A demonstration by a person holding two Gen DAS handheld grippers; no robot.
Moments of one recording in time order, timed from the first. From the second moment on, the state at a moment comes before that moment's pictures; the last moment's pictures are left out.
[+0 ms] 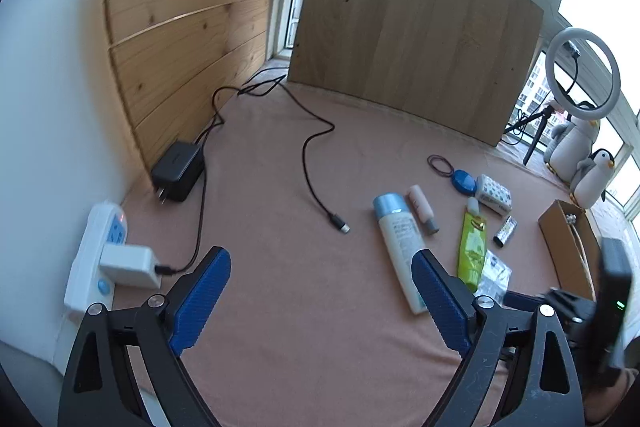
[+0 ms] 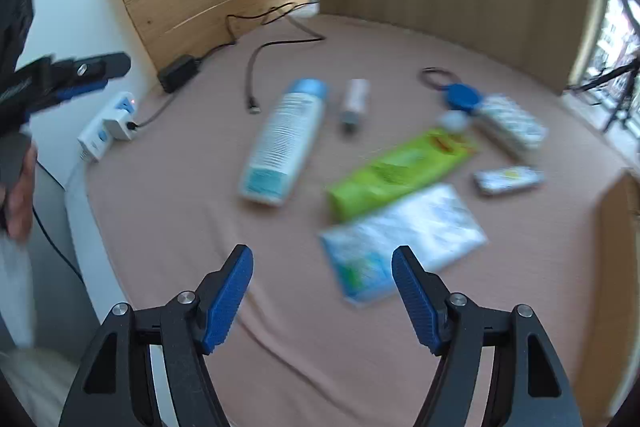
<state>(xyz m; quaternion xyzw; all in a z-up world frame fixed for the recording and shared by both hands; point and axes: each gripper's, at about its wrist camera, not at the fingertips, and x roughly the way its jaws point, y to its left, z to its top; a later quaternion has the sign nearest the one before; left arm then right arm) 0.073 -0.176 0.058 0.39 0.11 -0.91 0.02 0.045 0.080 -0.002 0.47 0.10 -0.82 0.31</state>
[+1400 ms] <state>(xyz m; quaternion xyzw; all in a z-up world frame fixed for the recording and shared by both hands) 0.027 -0.047 -0.045 0.51 0.06 -0.85 -0.04 0.122 0.074 -0.033 0.42 0.19 -0.82 0.34</state>
